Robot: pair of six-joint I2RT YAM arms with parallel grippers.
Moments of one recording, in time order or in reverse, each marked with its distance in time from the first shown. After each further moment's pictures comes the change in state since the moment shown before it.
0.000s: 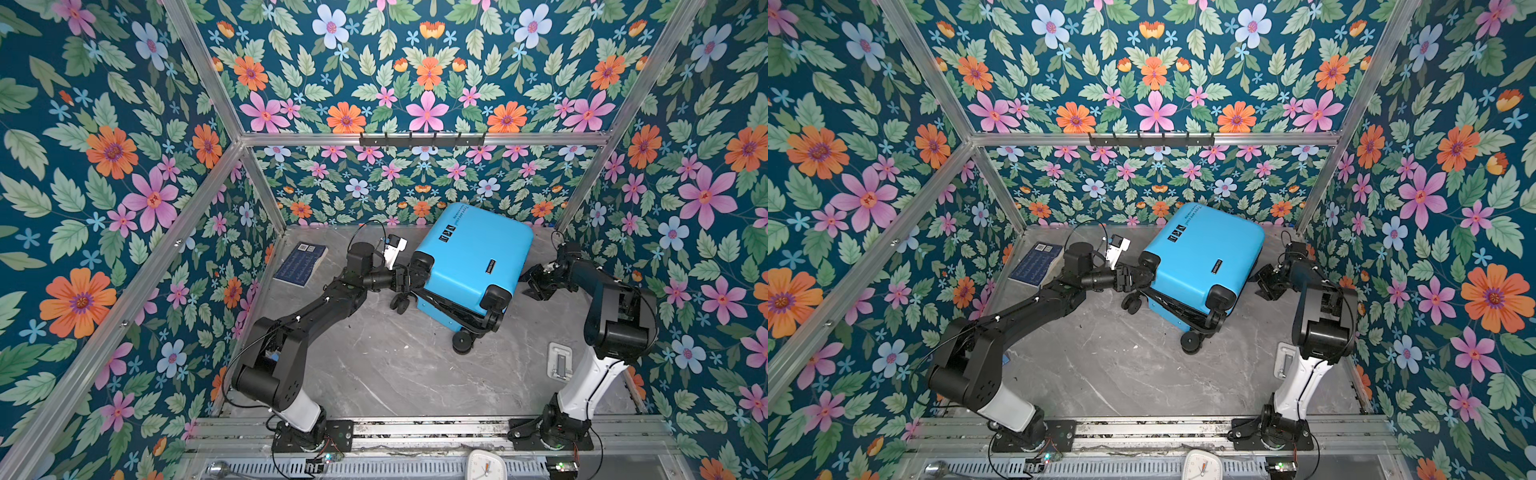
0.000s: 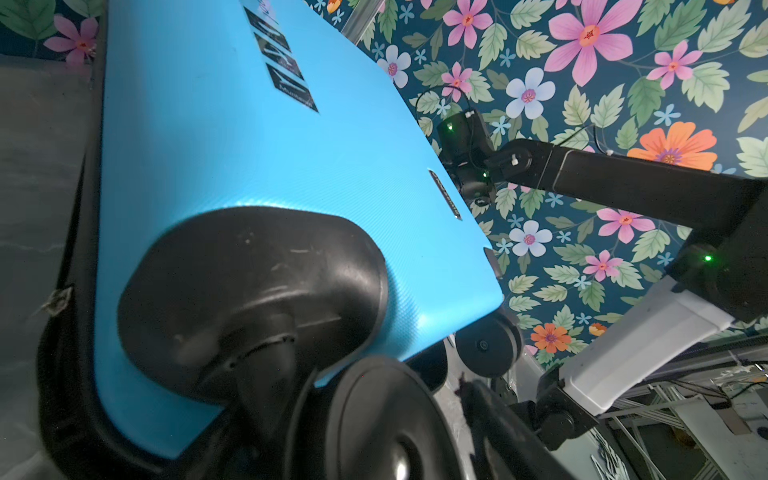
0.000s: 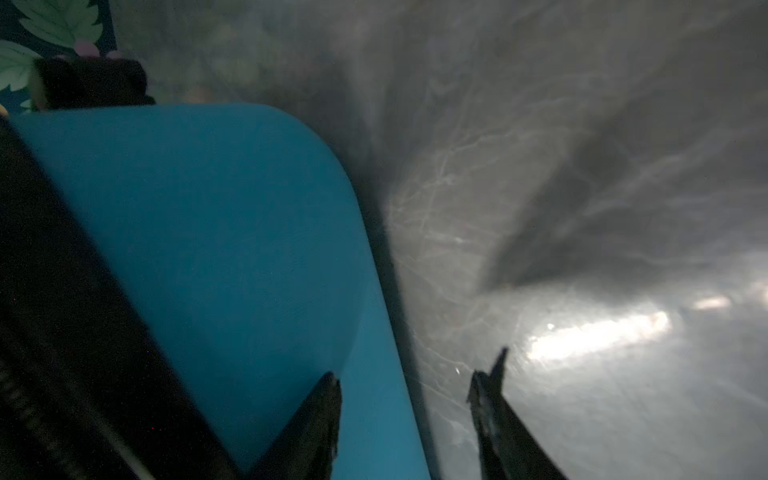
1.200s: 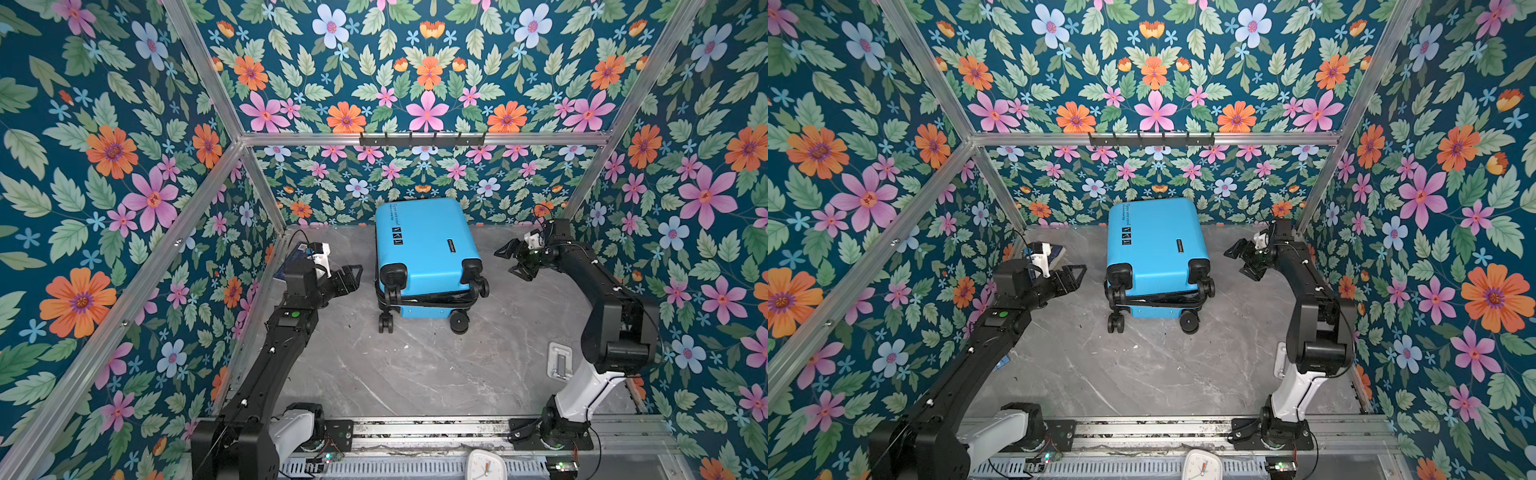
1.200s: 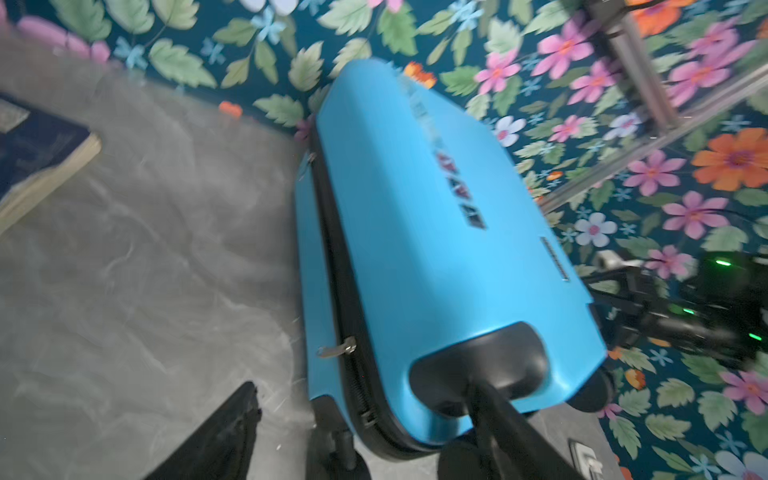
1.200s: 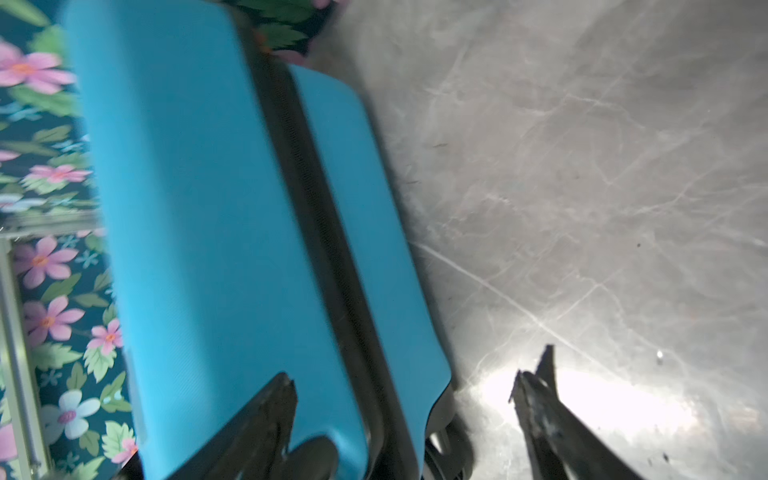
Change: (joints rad) left arm 0.317 -0.446 -0.220 -0.342 -0.421 -0.066; right arm 0.139 -0.226 0.043 -0.007 -0.075 -0.079
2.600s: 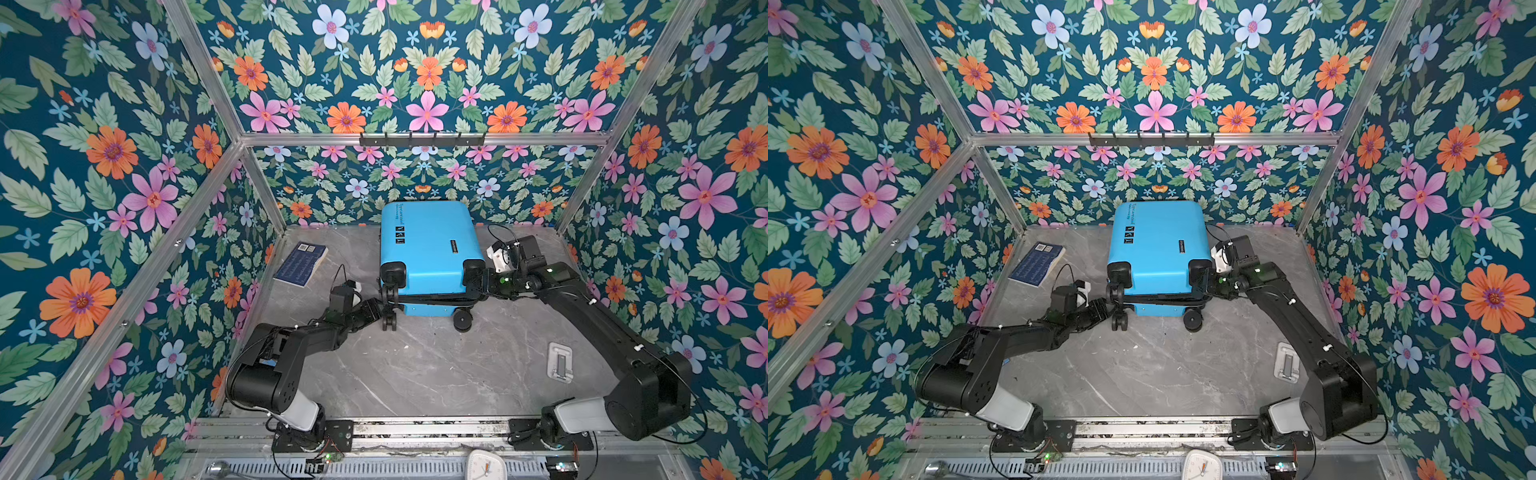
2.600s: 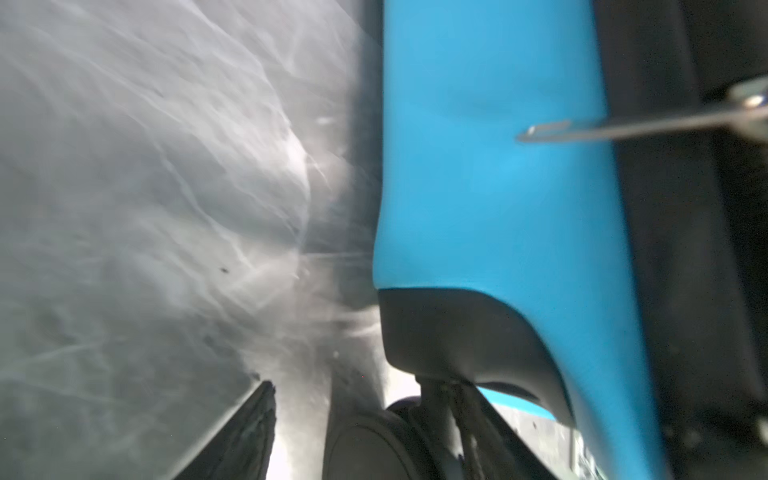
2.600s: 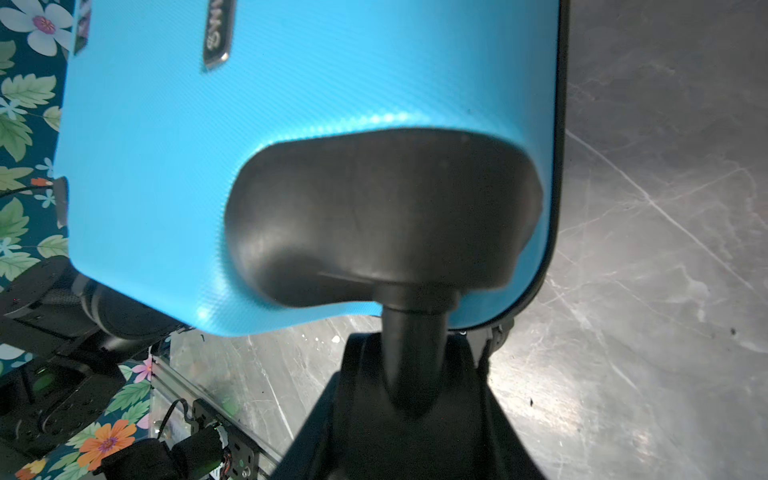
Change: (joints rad) left arm -0.166 0.446 -0.221 0.445 0.015 -0.230; right arm 0.394 -0.331 -0.181 -0.130 0.243 -0.130
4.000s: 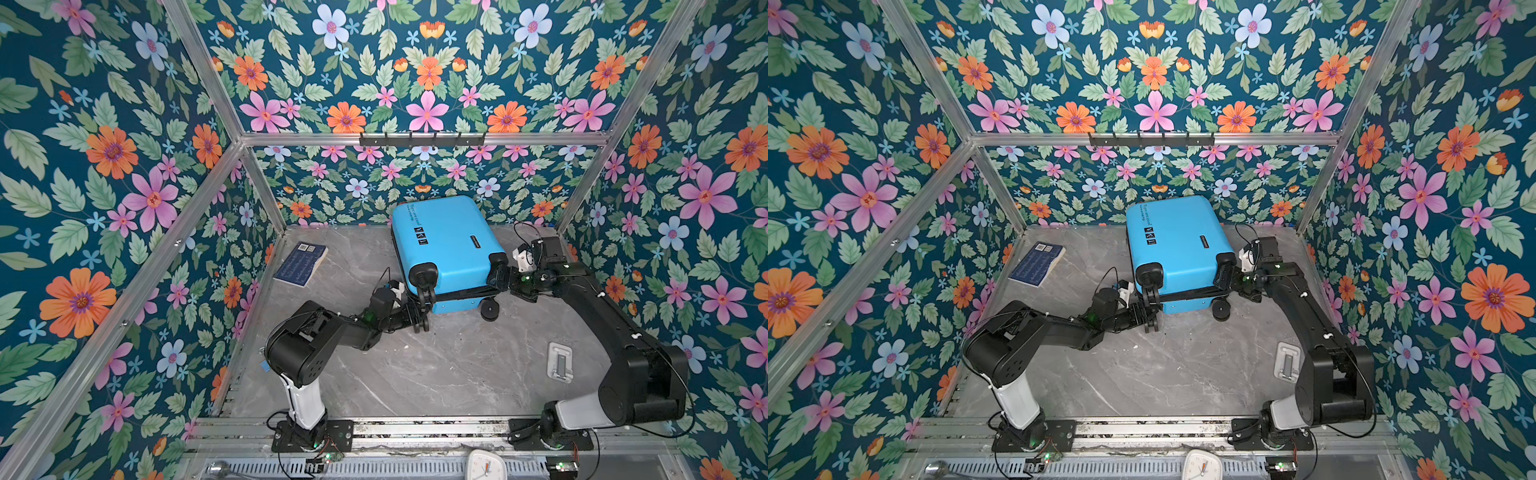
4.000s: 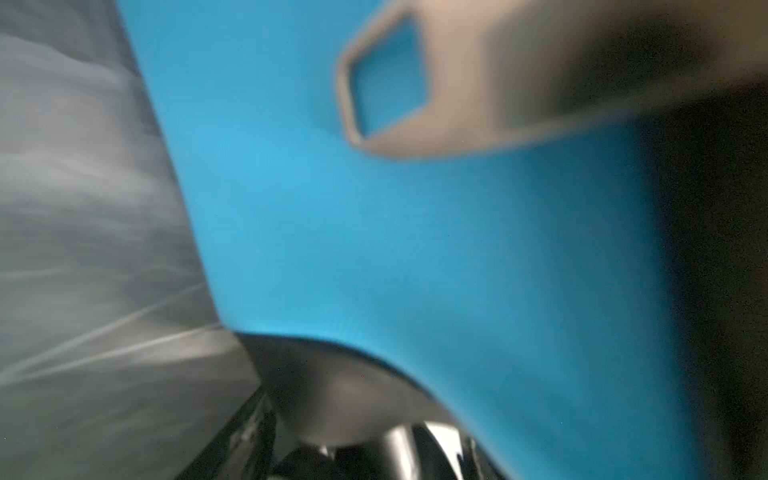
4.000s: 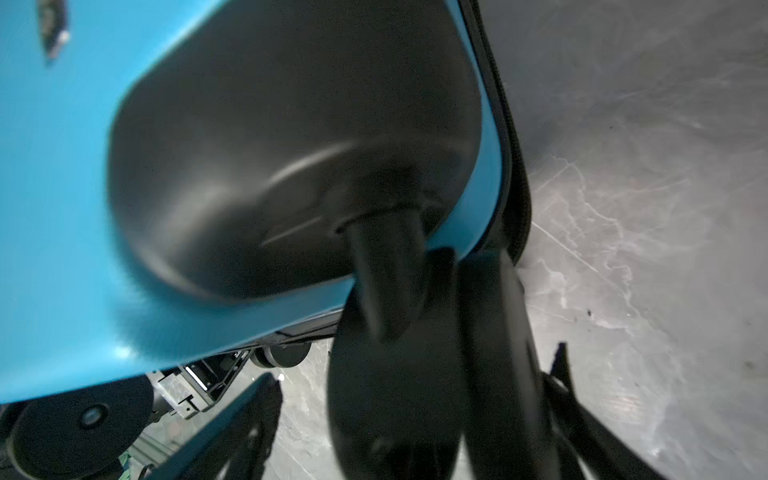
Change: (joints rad) left arm -0.341 0.260 0.137 0.276 -0.027 -0.124; right arm -0.240 0.048 -0.018 -0.023 0.007 -0.079
